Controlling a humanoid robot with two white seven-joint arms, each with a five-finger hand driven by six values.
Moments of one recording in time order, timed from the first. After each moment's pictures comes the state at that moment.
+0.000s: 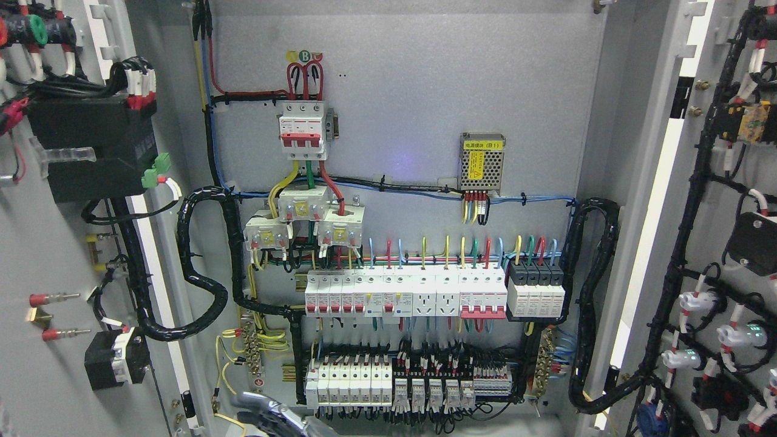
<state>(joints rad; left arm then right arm) 0.35 -0.01 -0.01 -0.73 0.00 -0.21 -0.23 -0.40 -0.04 0.68 -1.64 -0.55 -0.06 0.27</state>
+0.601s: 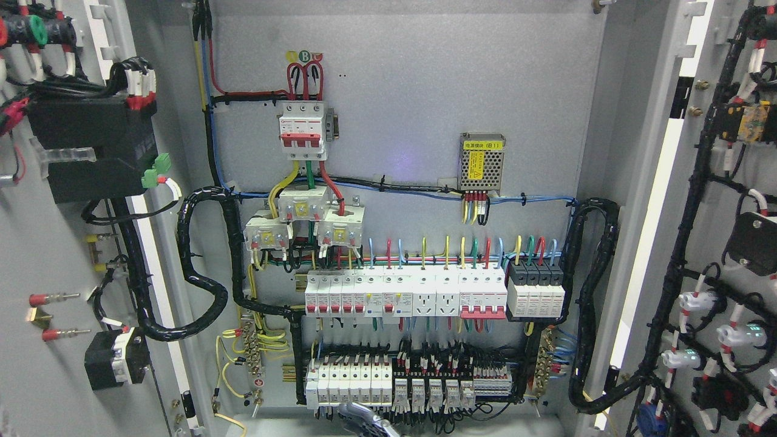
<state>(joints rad) 0.51 0.06 -0.12 -1.15 0.05 -0.53 -0.22 -0.22 -0.19 0.55 -1.68 -0.55 -0.18 0.26</state>
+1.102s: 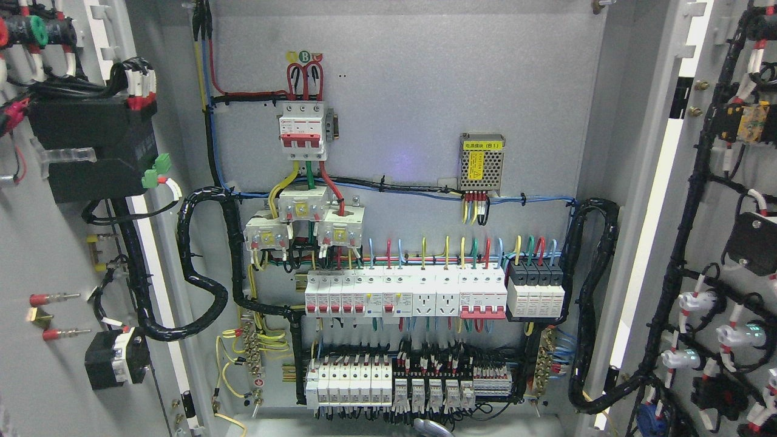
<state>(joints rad) 0.56 0.09 -0.16 -1.40 0.06 -0.66 -0.22 -0.01 -0.31 0.44 -1.80 -0.55 -0.32 0.25</state>
